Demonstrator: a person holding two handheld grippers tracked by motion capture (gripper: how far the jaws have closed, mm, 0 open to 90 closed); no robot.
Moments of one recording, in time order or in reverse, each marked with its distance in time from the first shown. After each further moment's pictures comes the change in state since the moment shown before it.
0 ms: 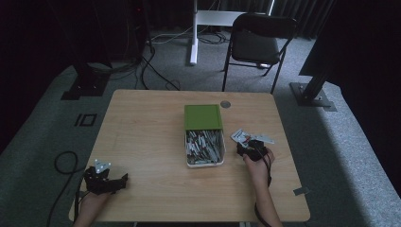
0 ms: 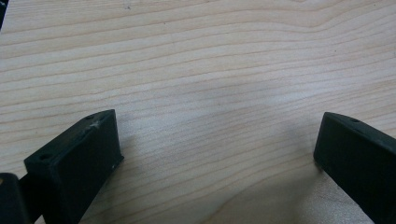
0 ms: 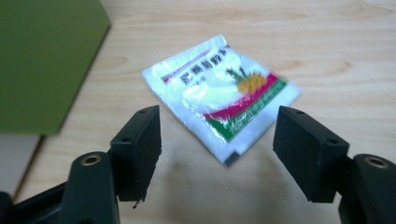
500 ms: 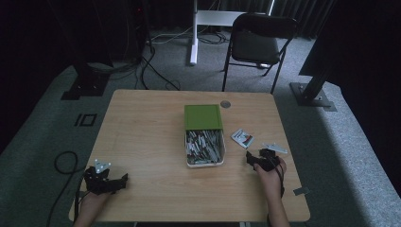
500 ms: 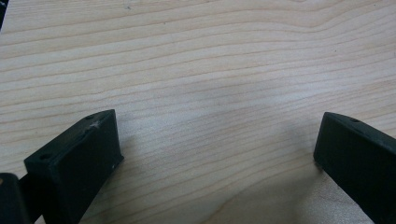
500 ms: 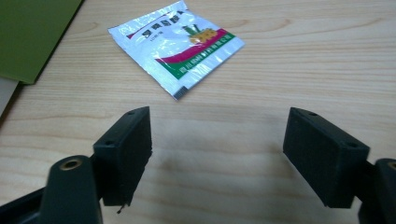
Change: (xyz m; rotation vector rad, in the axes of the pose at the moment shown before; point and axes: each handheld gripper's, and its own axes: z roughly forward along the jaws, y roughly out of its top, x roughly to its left) left arm 0.000 0.000 0.000 0.002 0.000 0.002; right arm -0.029 -0.023 -0.031 0.023 -0.011 0.011
